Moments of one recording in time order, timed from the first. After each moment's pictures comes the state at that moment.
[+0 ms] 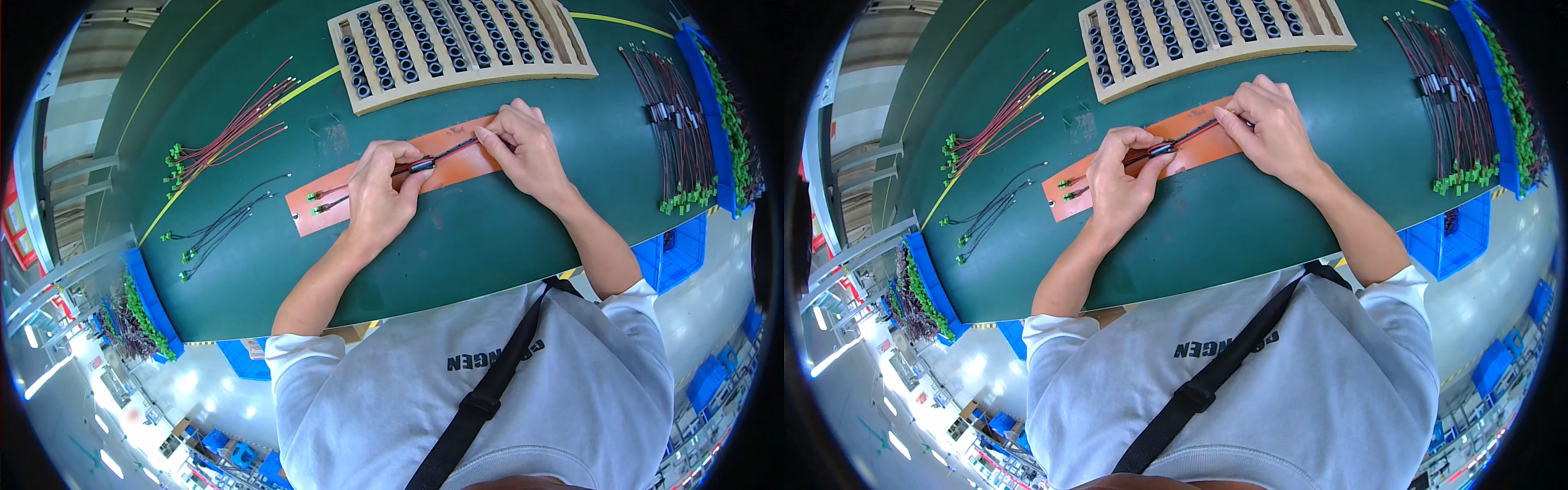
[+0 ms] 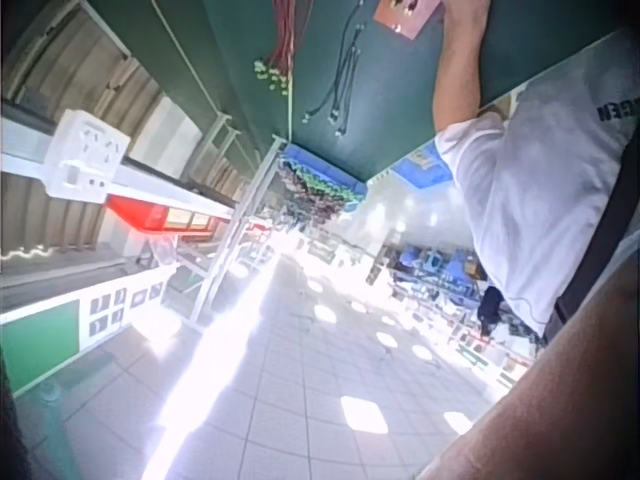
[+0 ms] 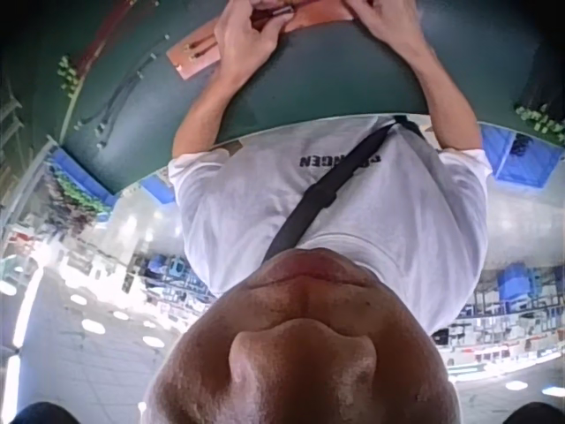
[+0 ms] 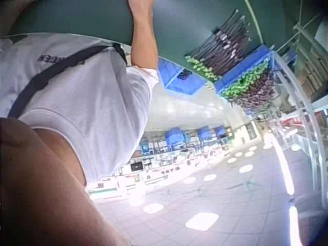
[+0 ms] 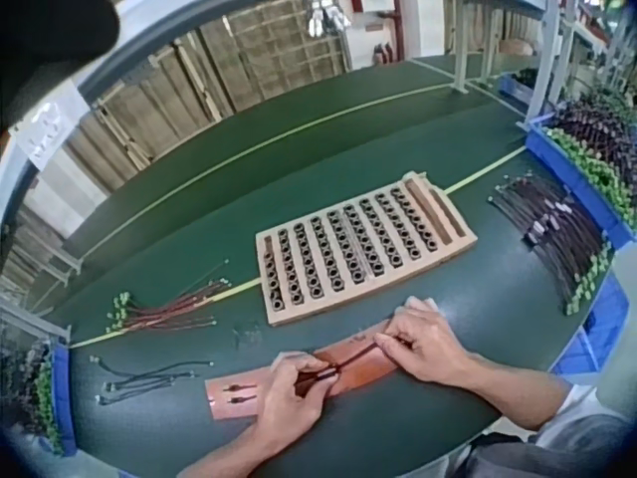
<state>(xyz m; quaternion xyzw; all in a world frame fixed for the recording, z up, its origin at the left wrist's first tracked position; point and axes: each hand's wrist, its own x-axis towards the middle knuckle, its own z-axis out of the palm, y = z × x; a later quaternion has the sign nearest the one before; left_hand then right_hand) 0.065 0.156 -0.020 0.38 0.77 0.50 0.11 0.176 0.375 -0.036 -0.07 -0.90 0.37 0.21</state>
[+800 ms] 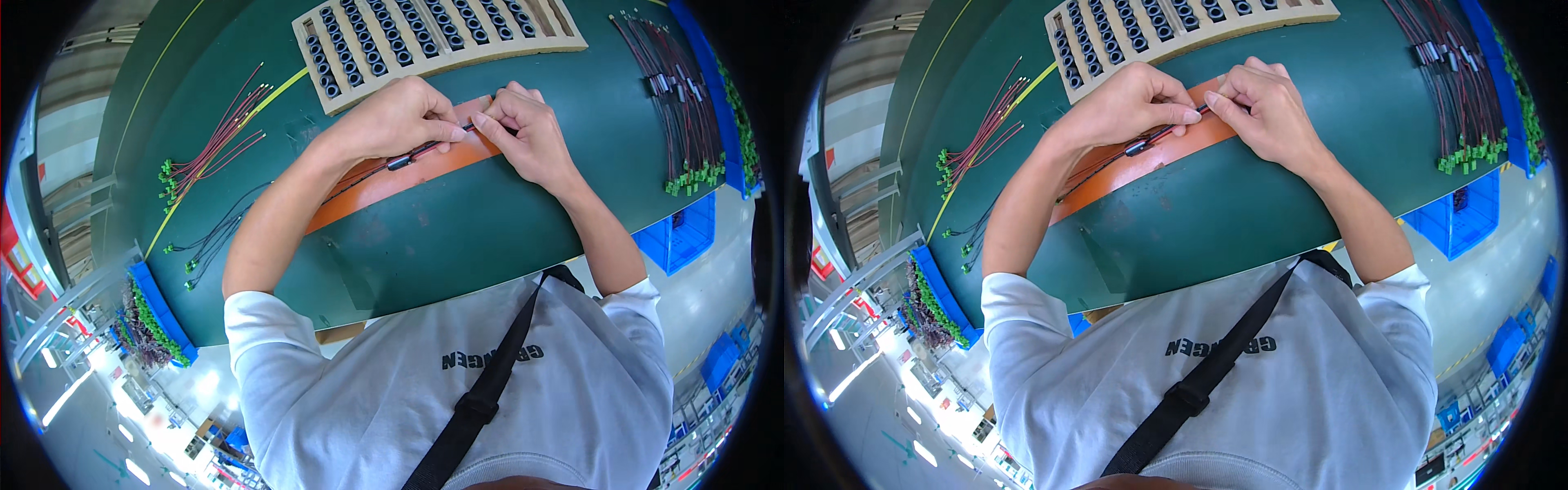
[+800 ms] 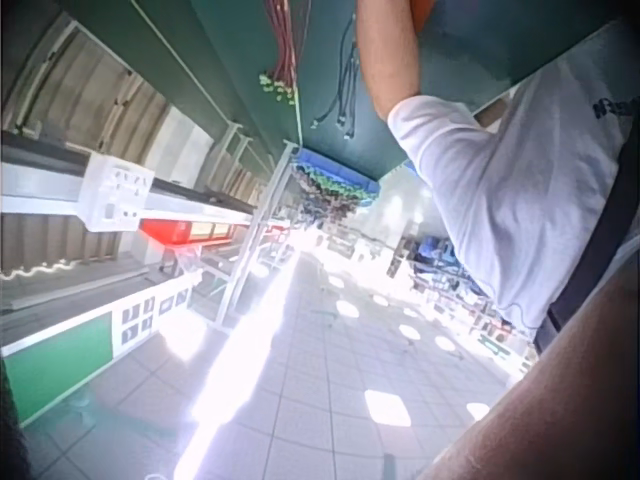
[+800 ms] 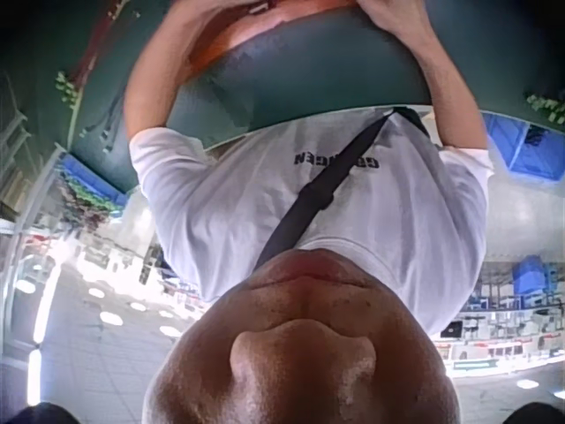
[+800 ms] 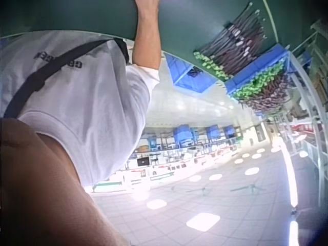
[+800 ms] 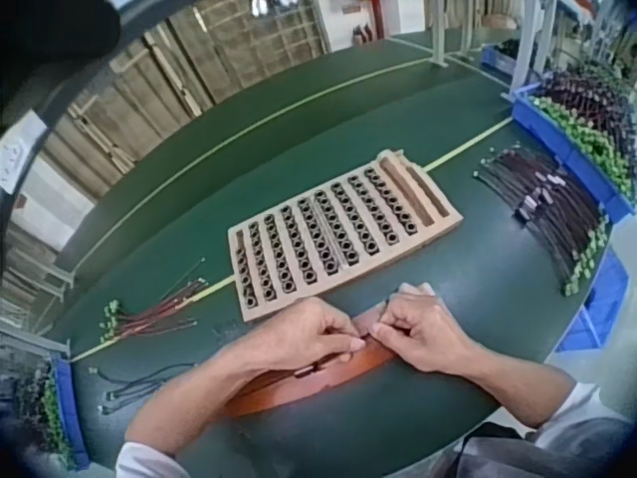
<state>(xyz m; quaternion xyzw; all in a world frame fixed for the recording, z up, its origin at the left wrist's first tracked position) 0.004 0.254 0.016 0.50 0.67 0.25 0.49 0.189 0.392 -0.034 -0.11 -0.88 0.43 0.20</state>
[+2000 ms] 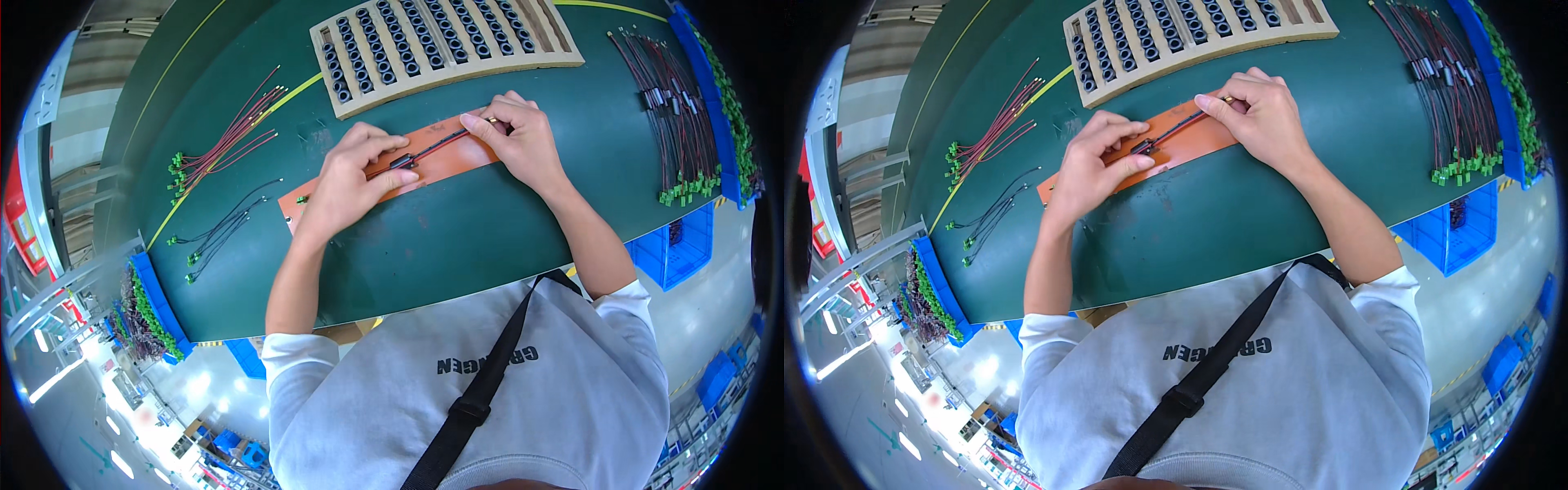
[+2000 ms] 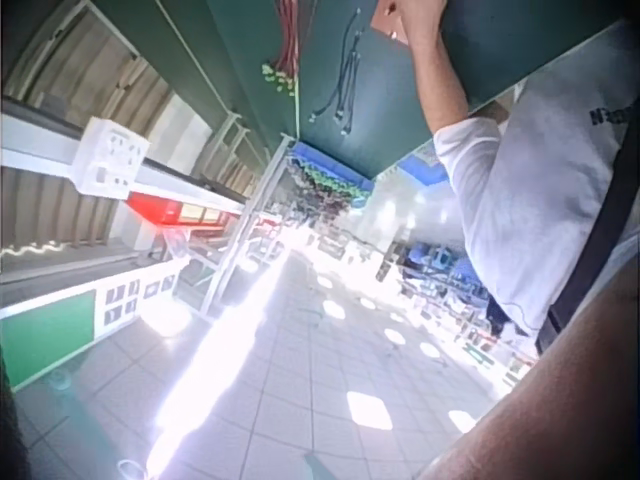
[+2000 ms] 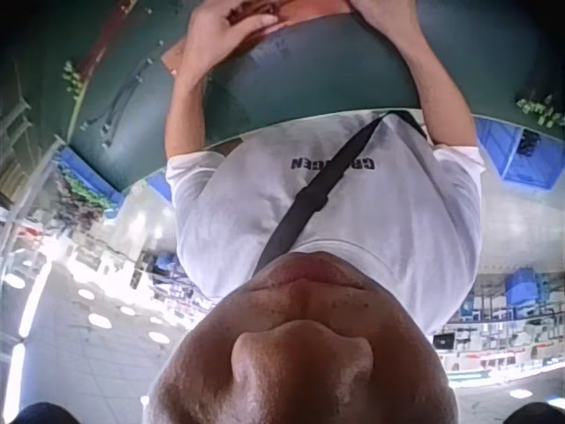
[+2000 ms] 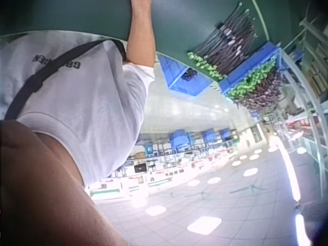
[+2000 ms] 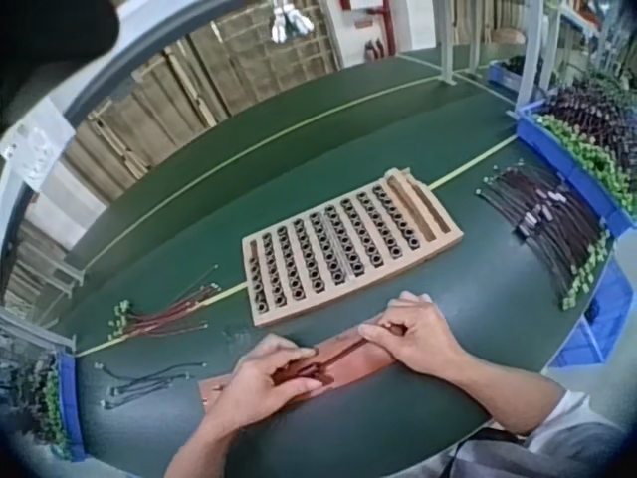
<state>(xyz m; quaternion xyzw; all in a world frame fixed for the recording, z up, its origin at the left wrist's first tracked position) 0.029 0.161 0.018 0.48 0.77 0.35 0.23 0.178 0.383 -0.036 -0.15 -0.86 0.43 0.23</state>
